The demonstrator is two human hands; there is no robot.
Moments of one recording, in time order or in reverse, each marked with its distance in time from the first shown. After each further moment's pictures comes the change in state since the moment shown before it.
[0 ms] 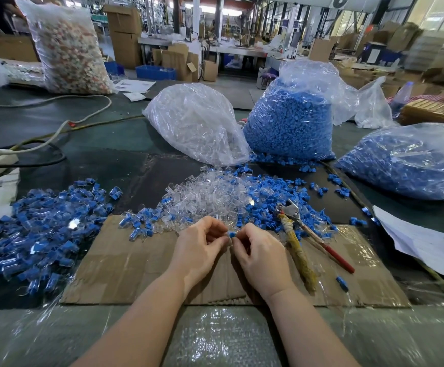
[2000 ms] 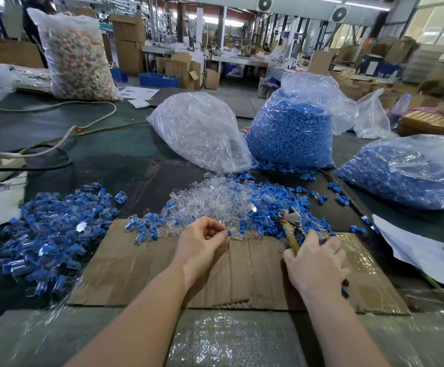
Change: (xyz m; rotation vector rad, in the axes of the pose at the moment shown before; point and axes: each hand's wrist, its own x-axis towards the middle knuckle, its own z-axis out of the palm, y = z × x) left_hand 0.012 -0.005 -0.003 -0.273 0.032 -0.140; right_hand 0.001 0.016 -0.053 -0.510 -0.152 0.724
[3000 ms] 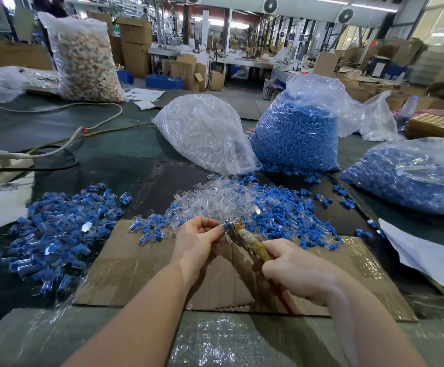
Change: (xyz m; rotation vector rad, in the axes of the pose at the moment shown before) left_hand 0.008 -0.003 -0.003 -0.357 0.101 -0.185; right_hand -0.021 -0.020 -0.046 0.556 -0.763 -0.478
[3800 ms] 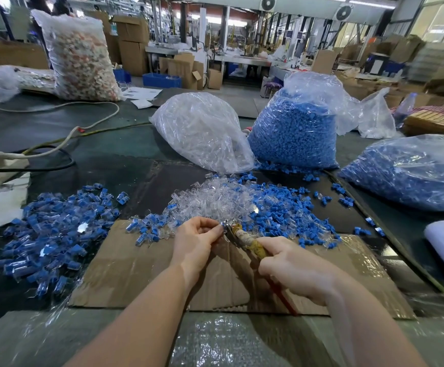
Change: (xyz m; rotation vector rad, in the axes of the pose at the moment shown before) left_hand -0.005 0.004 0.006 0.071 0.033 0.033; right_hand -0.006 -0.009 0.000 -0.046 0.044 -0.019
